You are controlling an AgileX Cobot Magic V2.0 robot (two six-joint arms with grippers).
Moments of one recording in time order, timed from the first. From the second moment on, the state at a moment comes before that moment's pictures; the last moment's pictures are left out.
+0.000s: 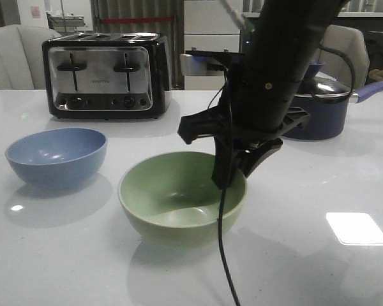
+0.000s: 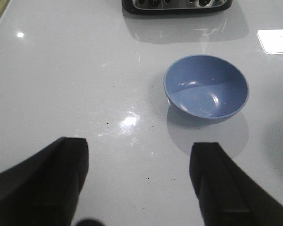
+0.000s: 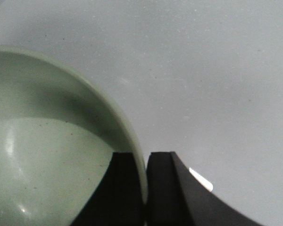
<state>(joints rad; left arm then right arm) -0.06 0.64 -0.65 -0.01 0.67 0.05 0.52 1.85 -1.26 0.18 0.69 -0.05</state>
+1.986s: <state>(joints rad) -0.12 1.11 -0.82 -0.03 0.62 0.05 0.56 0.75 -0.67 0.15 0.67 -0.13</state>
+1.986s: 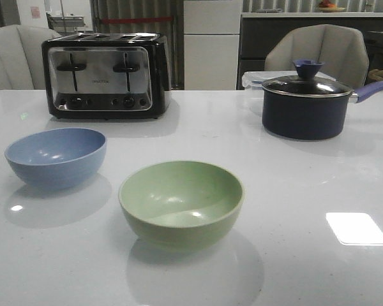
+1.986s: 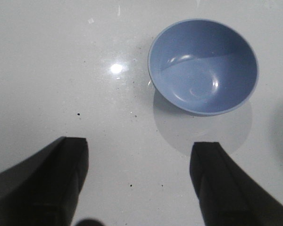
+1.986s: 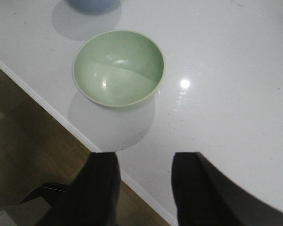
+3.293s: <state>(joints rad) -0.12 1.85 -1.21 -0.11 0.58 0.05 0.56 0.75 -0.67 0.15 0.68 -0.13</state>
